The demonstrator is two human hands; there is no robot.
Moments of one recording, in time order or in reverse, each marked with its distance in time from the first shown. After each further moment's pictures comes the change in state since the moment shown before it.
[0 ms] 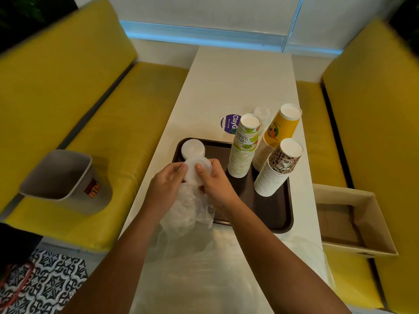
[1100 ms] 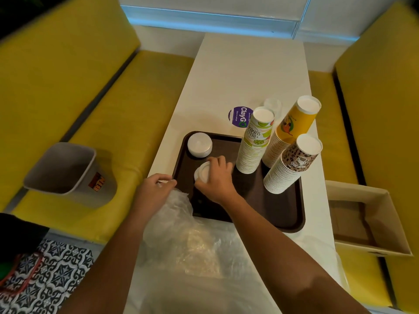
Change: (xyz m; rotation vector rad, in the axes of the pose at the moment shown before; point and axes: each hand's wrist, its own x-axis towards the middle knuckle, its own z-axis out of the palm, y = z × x) left_hand 0.013 -0.044 -0.033 0.224 0.100 -0.212; right_hand 0.056 0.059 0.003 -0.941 0.077 -0.101
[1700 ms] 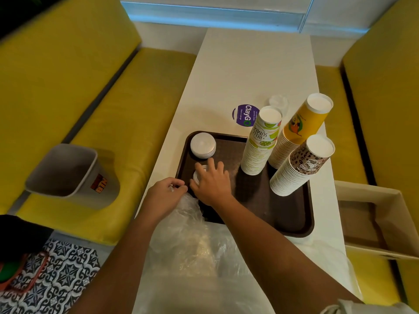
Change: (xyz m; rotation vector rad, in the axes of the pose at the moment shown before) left_hand 0.014 -0.004 0.014 0.137 -0.117 0.019; right_hand 0.020 -0.009 0.034 -0.377 -0.047 -0.114
